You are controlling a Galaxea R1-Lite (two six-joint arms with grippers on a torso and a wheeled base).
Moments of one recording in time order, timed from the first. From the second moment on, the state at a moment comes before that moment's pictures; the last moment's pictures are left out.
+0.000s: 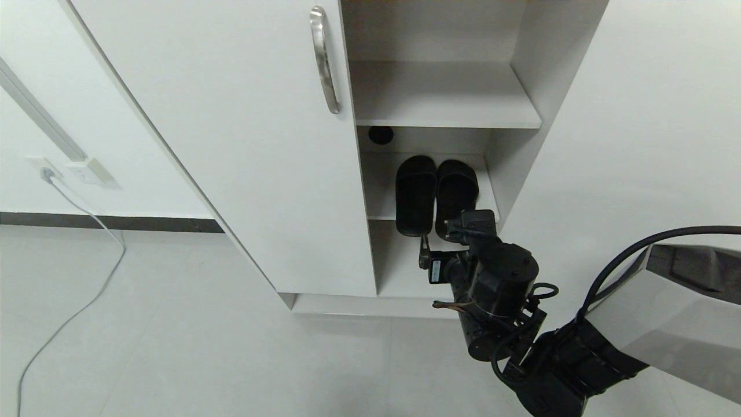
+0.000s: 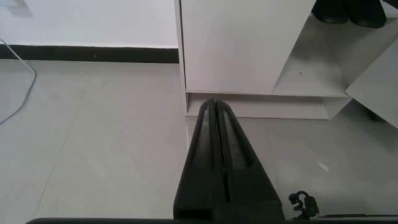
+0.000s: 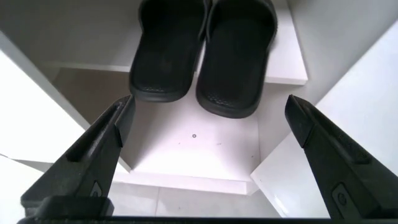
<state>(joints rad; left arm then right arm) 0.00 0.00 0.00 0.00 0.03 0.00 0.82 2.15 -0.92 -1.37 -0.76 -0.06</state>
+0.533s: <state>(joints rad) 0.00 0.00 0.00 0.00 0.03 0.00 0.82 2.17 -0.92 -1.37 -0.76 -0.06</state>
